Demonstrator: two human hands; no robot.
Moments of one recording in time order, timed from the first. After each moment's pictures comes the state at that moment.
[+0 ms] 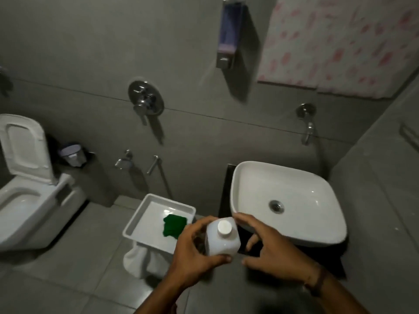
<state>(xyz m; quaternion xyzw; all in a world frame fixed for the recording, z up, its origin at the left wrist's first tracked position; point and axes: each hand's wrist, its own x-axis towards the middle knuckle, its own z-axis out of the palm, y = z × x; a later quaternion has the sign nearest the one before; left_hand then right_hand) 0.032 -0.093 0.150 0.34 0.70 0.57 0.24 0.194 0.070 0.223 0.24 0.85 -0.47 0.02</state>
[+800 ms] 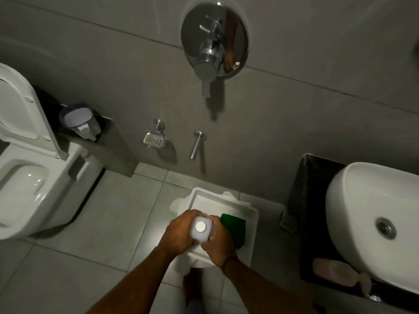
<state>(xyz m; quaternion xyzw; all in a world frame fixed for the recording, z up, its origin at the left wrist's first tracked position) -0.354 -0.124 -0.080 0.38 0.79 0.32 0.37 -0.221 -0.034 -0.105 0.43 0.74 -0.51 0.01</state>
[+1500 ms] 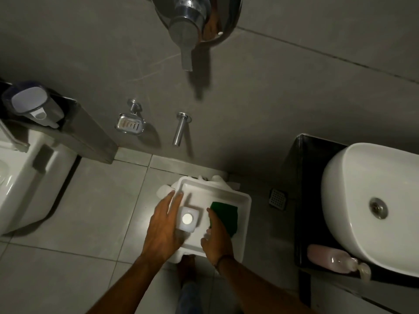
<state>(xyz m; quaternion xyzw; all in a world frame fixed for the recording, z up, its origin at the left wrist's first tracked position) -0.351 -0.127 -0.102 0.40 0.84 0.25 0.26 -0.198 -0.026 -0.155 0.51 0.71 -0.47 0.09</state>
